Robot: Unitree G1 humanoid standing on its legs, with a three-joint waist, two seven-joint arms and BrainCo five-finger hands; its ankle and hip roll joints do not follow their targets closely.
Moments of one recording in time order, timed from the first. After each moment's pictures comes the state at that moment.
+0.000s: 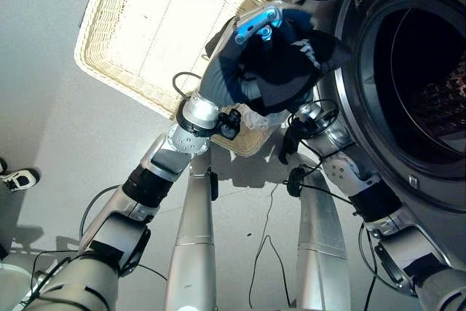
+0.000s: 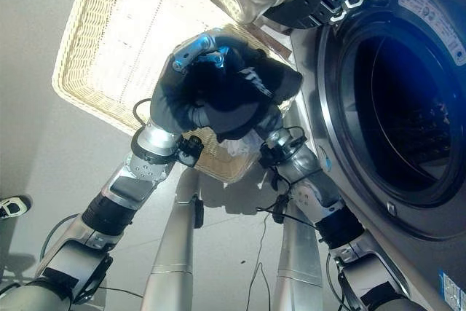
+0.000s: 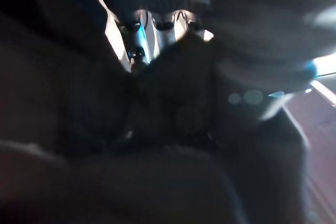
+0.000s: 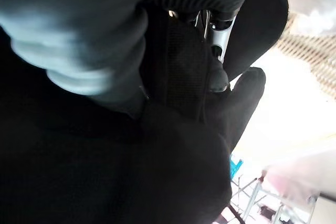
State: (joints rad) left arm -0.83 0.43 -0.39 -0.02 0.16 -0.63 0.28; right arm -0.70 -0.41 0.35 0.06 0.94 -0.11 0.19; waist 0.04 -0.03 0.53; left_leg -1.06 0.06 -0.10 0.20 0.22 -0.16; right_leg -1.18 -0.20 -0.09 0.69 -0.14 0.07
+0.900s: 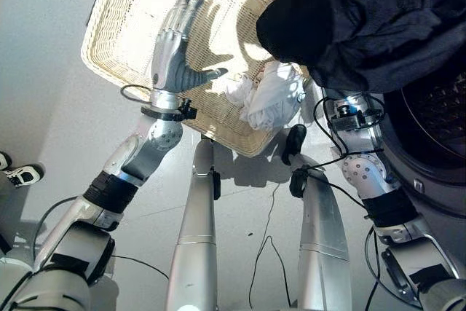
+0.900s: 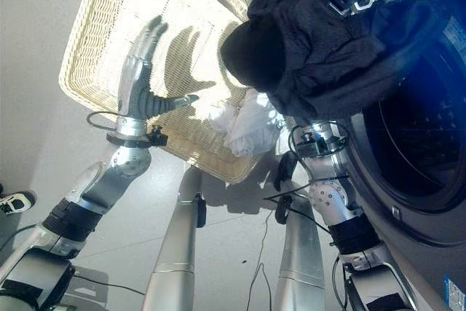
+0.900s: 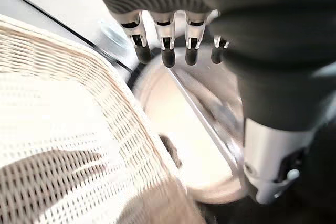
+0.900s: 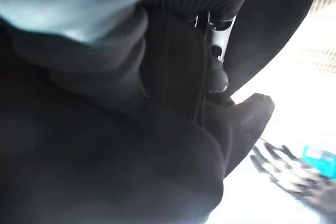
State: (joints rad) left arm -0.70 0.62 -0.34 0.07 0.36 -0.20 0.71; right arm -0.62 -0.41 0.18 -0.02 1.19 -0.33 0.28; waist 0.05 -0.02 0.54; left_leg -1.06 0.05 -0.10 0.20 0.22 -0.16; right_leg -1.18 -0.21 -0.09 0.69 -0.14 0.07
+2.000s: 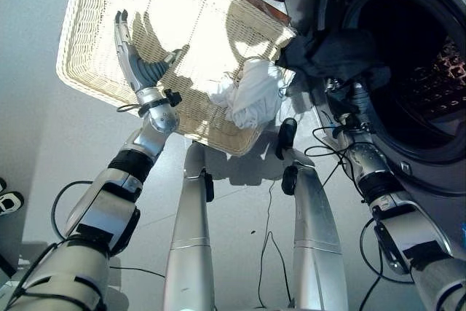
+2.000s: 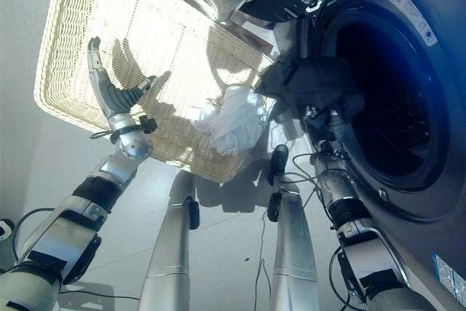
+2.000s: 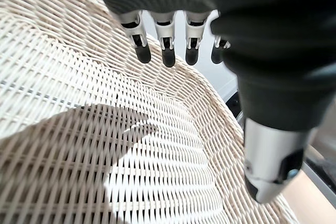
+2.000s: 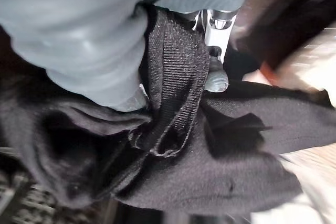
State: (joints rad) left arm -0.99 0.53 -0.42 0.81 0.00 -0.34 1.00; right arm -0.88 -0.46 0.12 0.88 1.94 -0.22 0.29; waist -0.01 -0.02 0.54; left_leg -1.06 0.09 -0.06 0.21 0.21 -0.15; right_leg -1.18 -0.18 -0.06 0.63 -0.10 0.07
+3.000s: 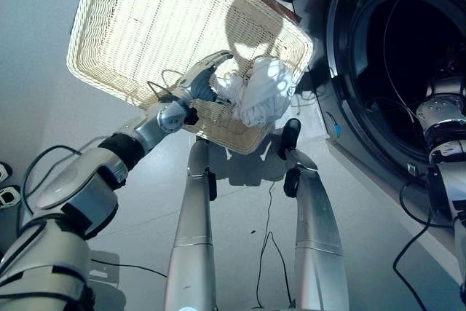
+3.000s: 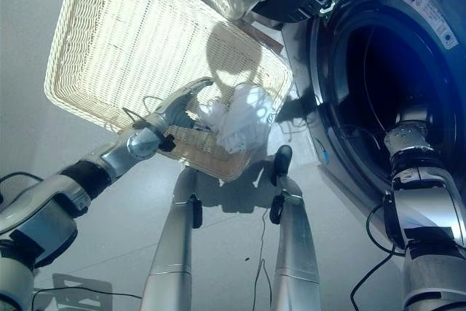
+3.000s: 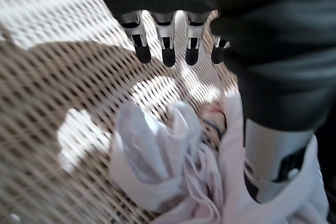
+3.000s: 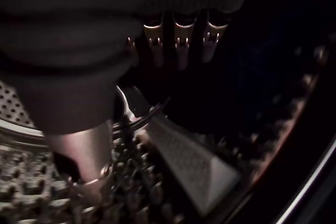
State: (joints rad) left arm -1.21 0.70 -1.05 0.77 -0.04 -0.35 0.23; right arm -1.18 -0.77 0.16 1.19 1.29 -0.41 -0.19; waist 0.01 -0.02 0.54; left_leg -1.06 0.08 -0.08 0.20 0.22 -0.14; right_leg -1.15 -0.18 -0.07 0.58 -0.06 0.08
